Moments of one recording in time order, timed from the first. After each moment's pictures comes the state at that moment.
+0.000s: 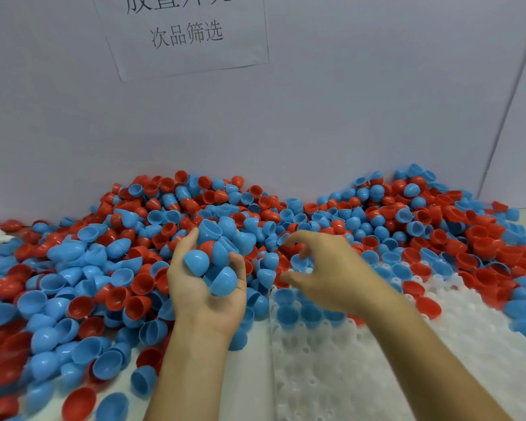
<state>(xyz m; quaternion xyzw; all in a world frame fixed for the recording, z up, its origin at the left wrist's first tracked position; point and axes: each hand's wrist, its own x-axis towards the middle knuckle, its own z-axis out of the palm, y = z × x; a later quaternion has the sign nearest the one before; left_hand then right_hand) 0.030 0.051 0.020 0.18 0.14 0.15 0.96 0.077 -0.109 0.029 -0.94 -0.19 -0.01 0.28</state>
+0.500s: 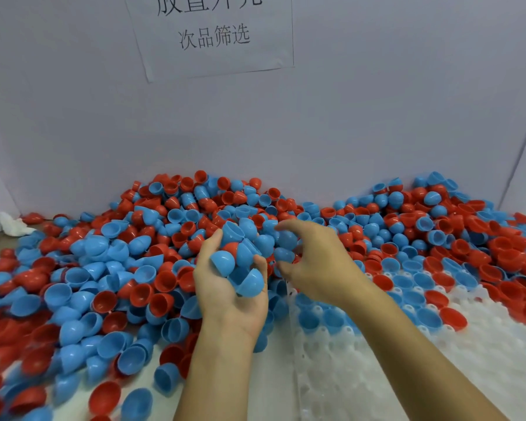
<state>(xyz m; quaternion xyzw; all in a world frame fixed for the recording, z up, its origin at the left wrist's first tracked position) 0.032 0.052 0.025 0.20 0.16 0.15 0.96 0.090 -0.068 0.027 -0.90 -0.24 -0.06 0.35</state>
